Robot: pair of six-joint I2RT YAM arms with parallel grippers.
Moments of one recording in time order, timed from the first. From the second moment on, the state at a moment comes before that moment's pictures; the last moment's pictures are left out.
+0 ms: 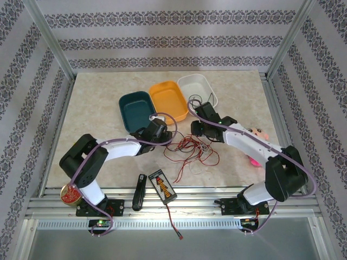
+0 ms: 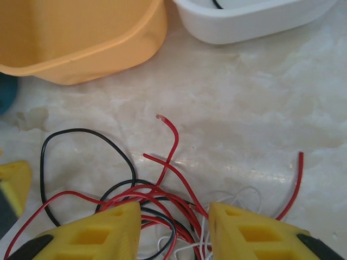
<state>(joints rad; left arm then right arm) -0.68 1.70 0.88 0.00 -0.15 -0.55 0.55 1.44 1.00 -0.53 0.11 0.46</state>
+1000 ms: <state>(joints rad) -0.68 1.90 1.07 -0.15 -0.20 -0.40 0.47 1.17 0.84 -0.42 0.16 0.50</state>
